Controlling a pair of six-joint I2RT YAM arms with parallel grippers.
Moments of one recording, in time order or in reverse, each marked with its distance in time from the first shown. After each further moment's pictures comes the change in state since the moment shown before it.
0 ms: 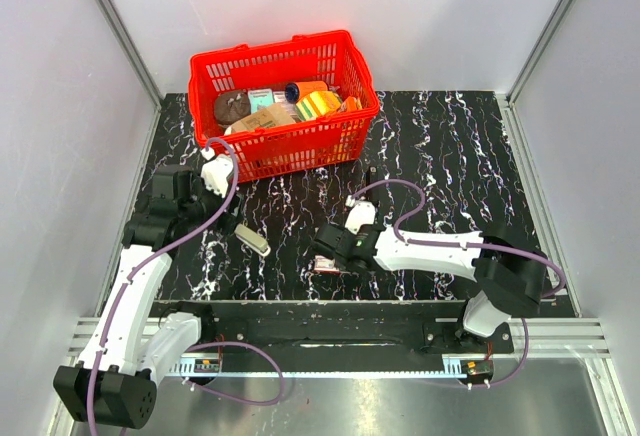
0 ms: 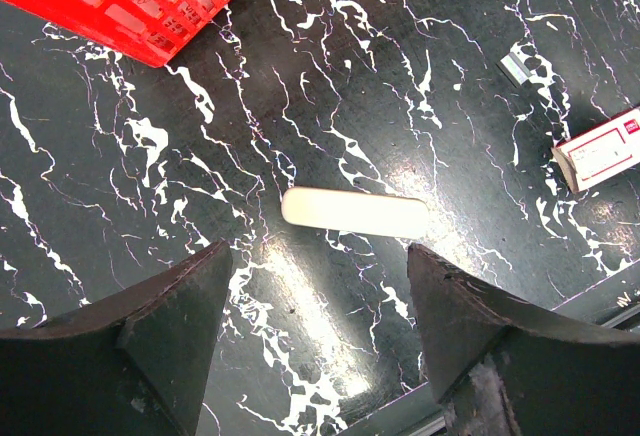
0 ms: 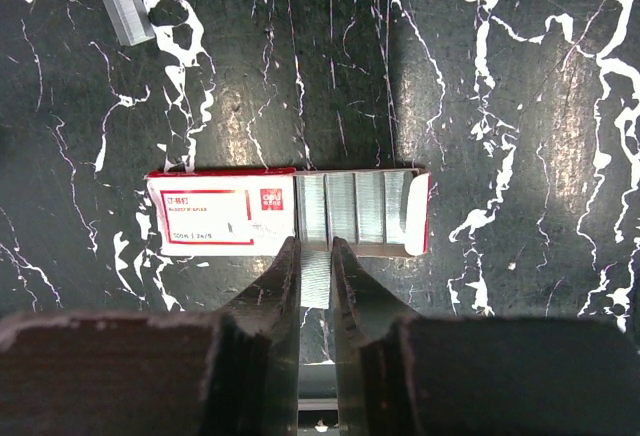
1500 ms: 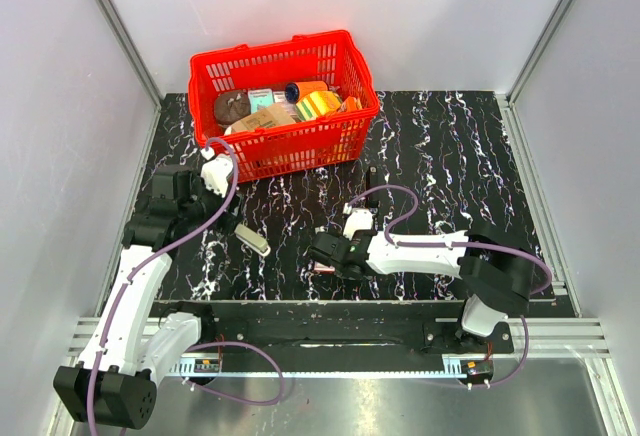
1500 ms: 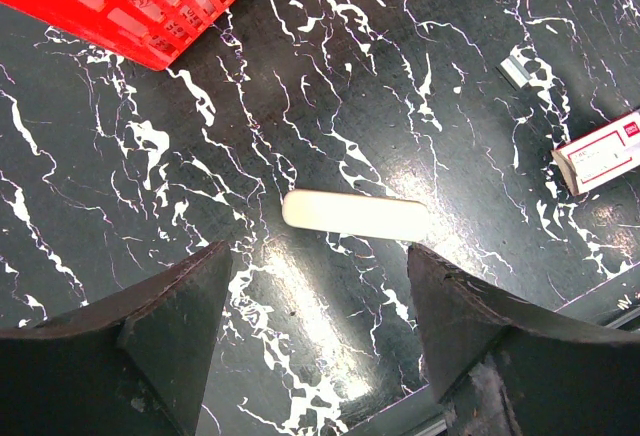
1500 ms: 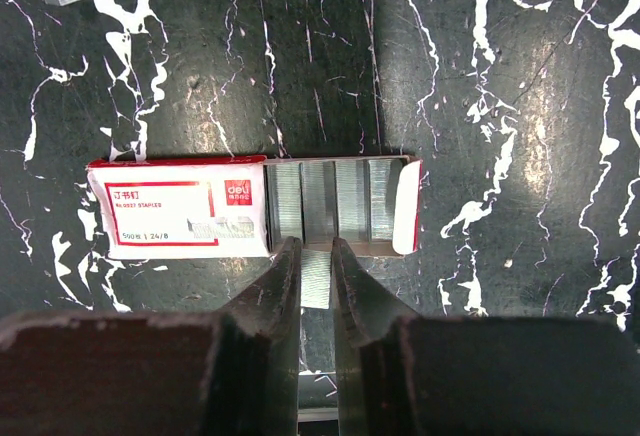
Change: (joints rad) left arm 0.000 -0.002 -0.002 0.008 0.001 -0.001; right arm 0.025 0.060 -0.018 -0.002 -0.003 0.014
